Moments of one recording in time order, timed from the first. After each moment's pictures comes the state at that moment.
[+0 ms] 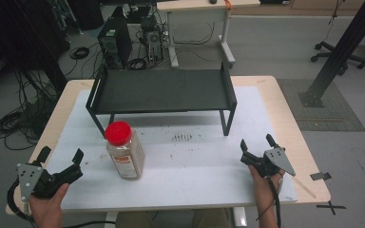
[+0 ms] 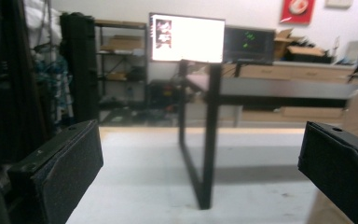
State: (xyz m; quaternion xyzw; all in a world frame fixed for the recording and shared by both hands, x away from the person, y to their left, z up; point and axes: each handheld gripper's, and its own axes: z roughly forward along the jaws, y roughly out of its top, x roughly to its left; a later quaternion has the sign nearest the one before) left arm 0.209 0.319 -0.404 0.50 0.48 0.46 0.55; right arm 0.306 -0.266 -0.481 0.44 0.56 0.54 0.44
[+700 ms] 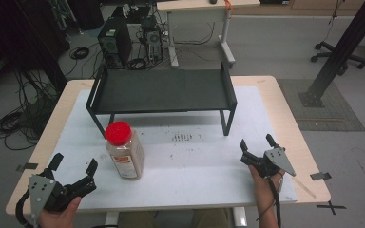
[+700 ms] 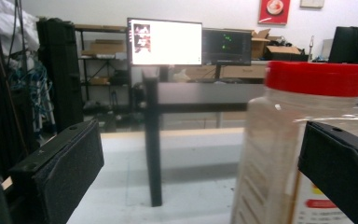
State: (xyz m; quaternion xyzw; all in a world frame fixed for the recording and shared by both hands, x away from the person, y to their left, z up) left arm 0.176 0.271 -0.387 0.52 0.45 0.46 0.56; right arm 0.306 -0.267 -0.481 0.44 0.56 0.55 0.44
